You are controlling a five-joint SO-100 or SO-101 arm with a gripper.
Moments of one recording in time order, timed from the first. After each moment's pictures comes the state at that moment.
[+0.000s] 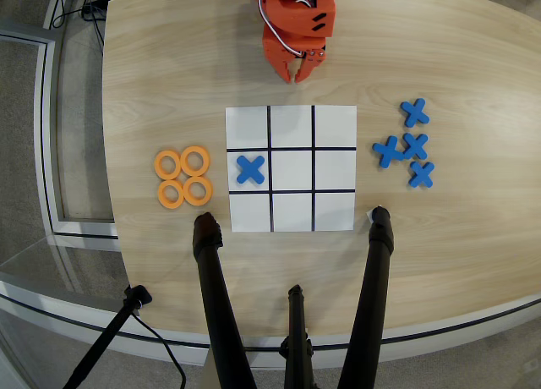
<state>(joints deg) -0.9 192.7 180.3 76.9 -85.8</state>
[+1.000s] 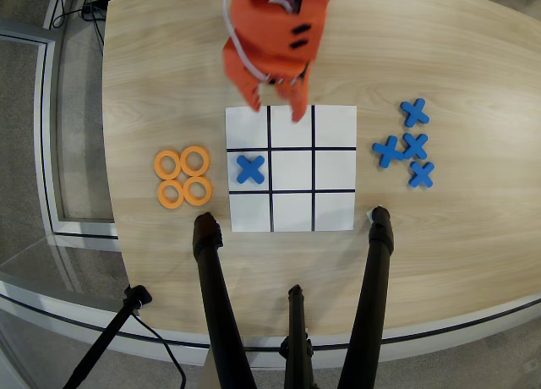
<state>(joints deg) 12.8 141.9 133.8 66.6 -83.0</state>
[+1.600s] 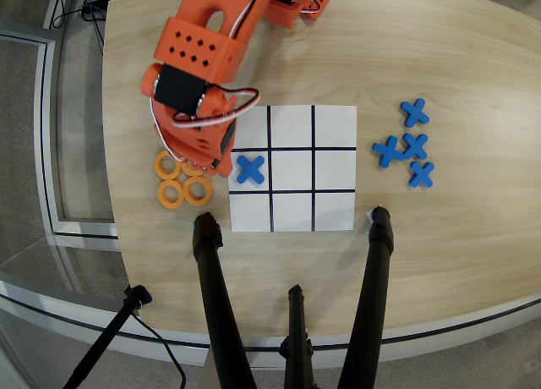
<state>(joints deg) 27.0 100.9 111.2 51.6 -85.6</state>
